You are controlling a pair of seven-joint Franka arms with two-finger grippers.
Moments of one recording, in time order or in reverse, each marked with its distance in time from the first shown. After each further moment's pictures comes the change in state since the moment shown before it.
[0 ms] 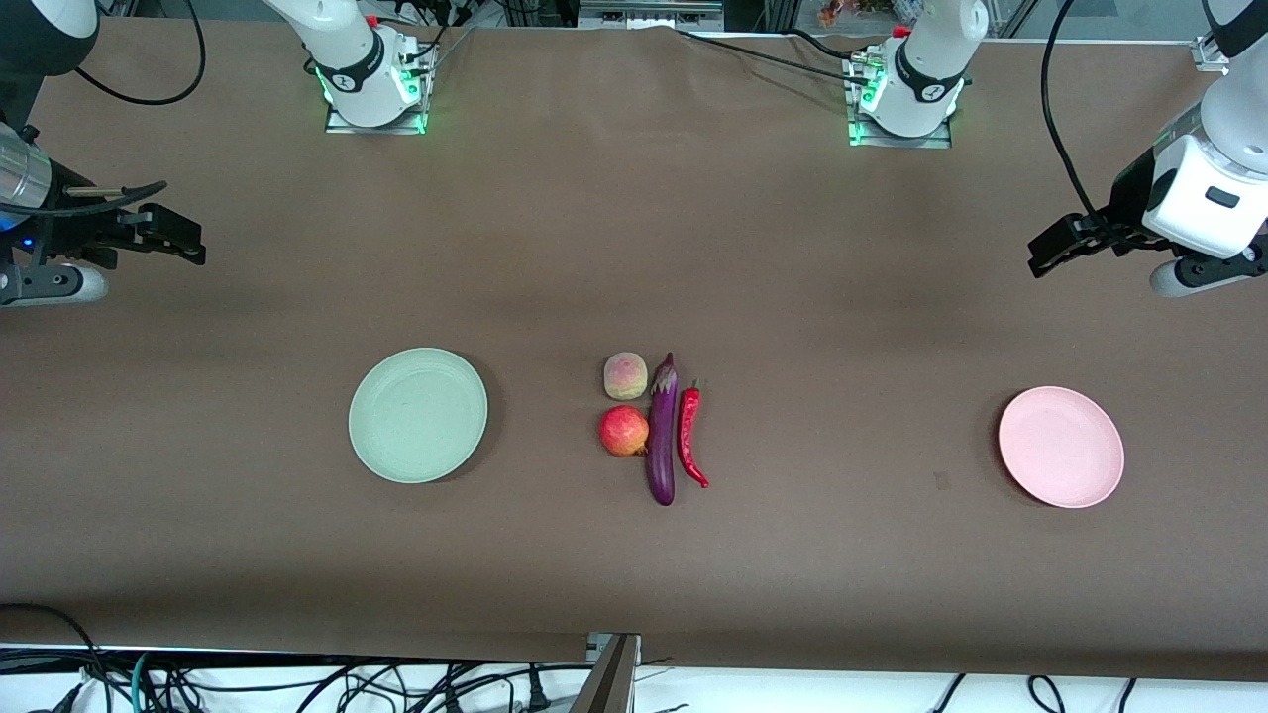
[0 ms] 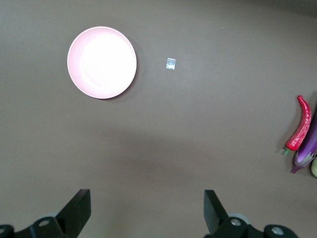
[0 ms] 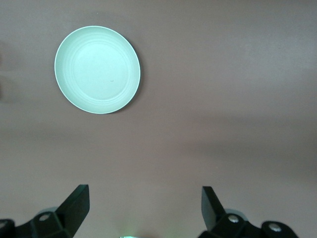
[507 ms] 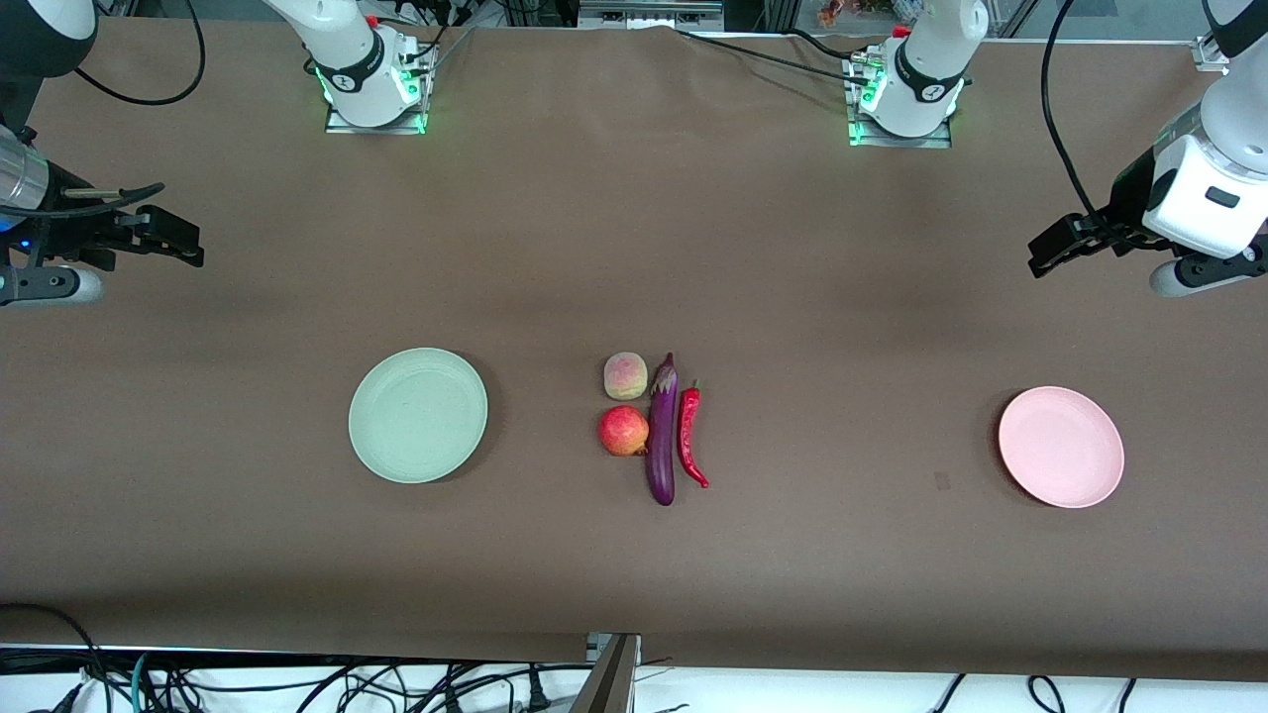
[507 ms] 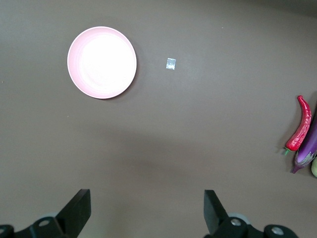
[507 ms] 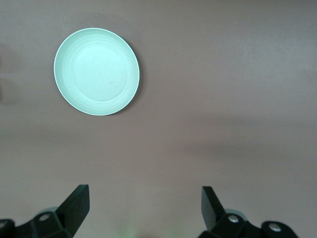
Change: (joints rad) left arm 0.000 0.000 0.000 0.000 0.000 0.000 0.000; right arm -0.002 0.001 -0.001 0.000 0.000 0.006 0.000
